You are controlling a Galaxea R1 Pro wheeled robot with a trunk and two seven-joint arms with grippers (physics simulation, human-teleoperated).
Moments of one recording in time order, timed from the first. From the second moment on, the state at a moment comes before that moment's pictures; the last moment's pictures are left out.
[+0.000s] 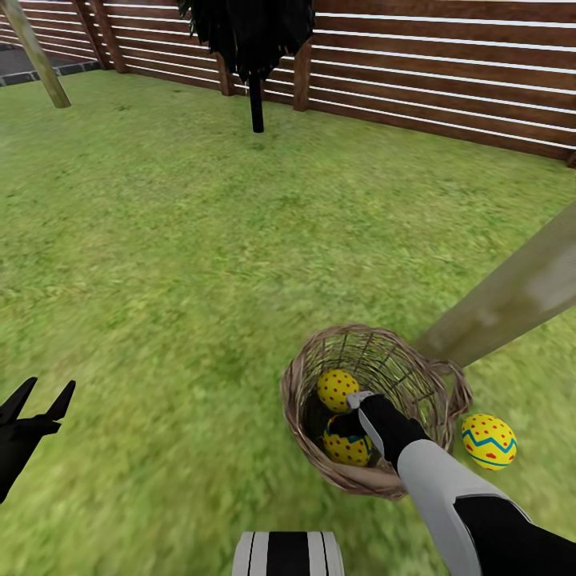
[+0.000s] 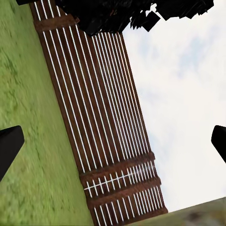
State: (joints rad) left arm -0.39 0.29 0.72 -0.90 0.96 0.72 -1.30; right arm -0.89 0.09 0.02 -0.36 0.13 0.63 0.11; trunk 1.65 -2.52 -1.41
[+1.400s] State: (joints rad) left arm -0.39 0.29 0.72 -0.90 0.96 0.72 -1.30; right arm -0.89 0.09 0.02 -0.34 0.14 0.63 0.11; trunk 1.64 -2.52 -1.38
